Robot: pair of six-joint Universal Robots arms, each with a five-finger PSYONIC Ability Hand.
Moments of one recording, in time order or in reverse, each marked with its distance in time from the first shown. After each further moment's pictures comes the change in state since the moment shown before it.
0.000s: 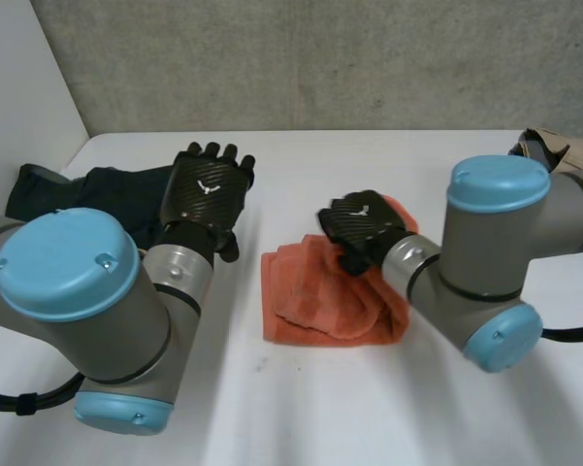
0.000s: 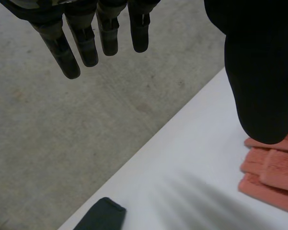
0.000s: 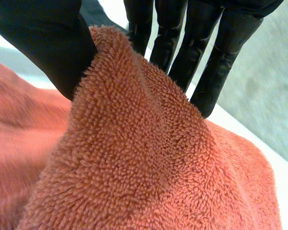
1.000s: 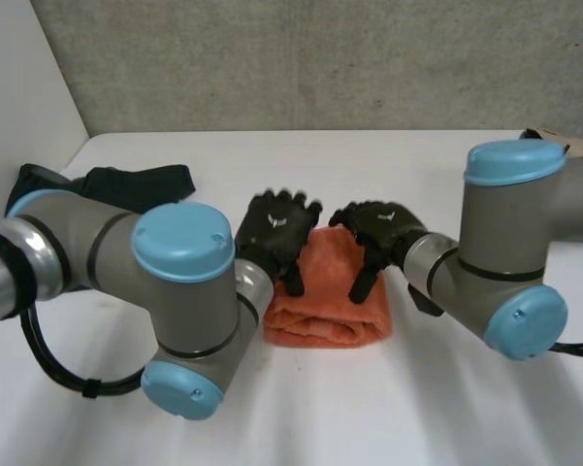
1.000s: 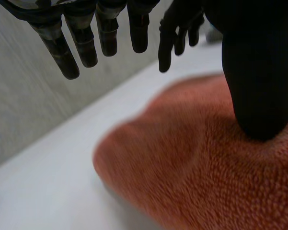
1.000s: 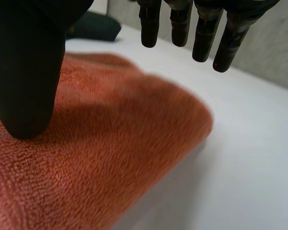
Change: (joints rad) left arm -0.086 -0.300 0.309 -0.247 0.102 -0.206; right arm -0.061 0.036 -0.064 0.184 0.021 0.235; left_hand 0.000 0.000 0.000 0.000 0.000; right_hand -0.747 -0.951 -0.968 -0.949 -0.892
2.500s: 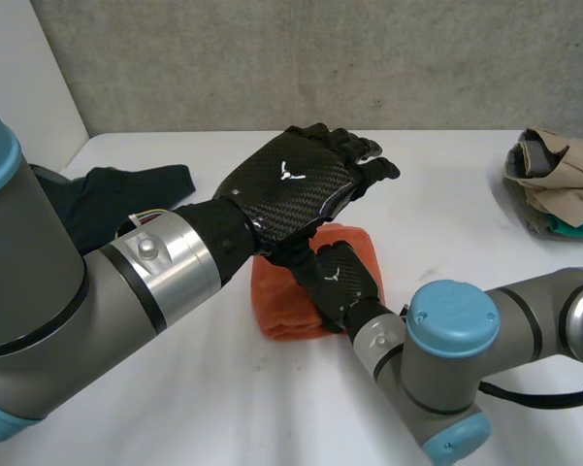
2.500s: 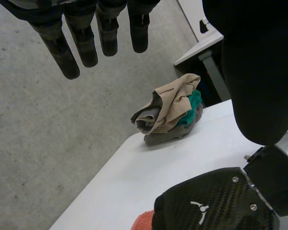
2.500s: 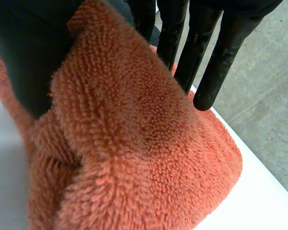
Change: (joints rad) left arm 0.115 0.484 -0.172 -0.137 0.595 0.074; right arm 0.166 0.017 0.412 -0.689 0.083 -0.372; left_hand 0.000 0.000 0.000 0.000 -0.003; right_hand 0.391 0.497 0.499 0.474 0.399
